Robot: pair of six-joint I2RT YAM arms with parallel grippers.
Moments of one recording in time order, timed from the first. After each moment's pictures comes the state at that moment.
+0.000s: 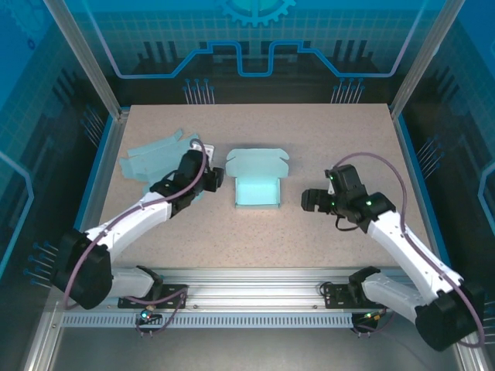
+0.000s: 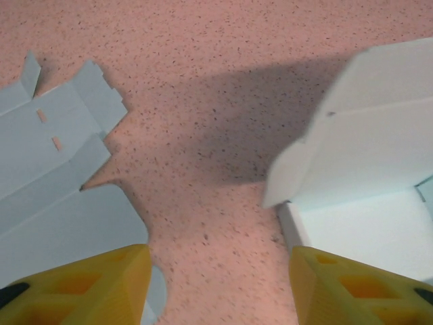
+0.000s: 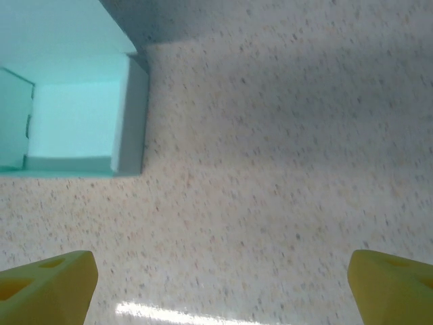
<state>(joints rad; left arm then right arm) -0.43 1.31 0.85 -0.19 -0.16 -0.19 0.39 1.04 0.84 -0.75 0.02 0.44</state>
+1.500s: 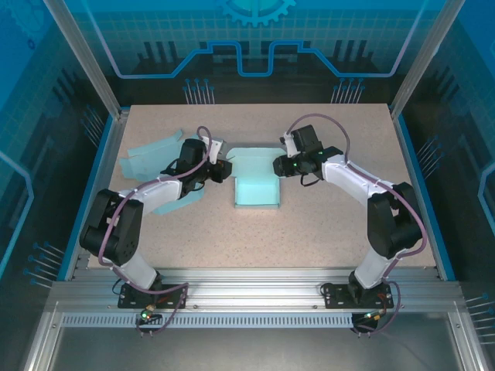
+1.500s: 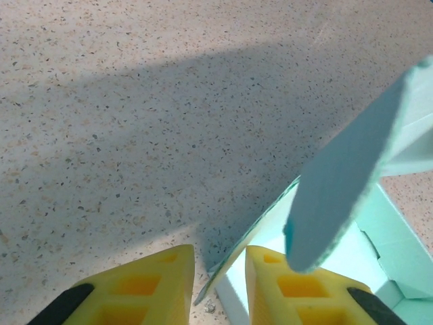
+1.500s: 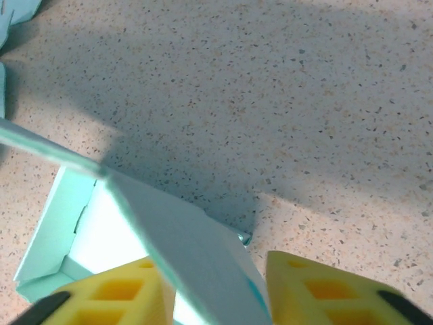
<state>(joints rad) -0.31 1.64 0.92 0.08 0.30 -0.15 0.42 1.70 1.24 -0.45 -0.16 0.20</state>
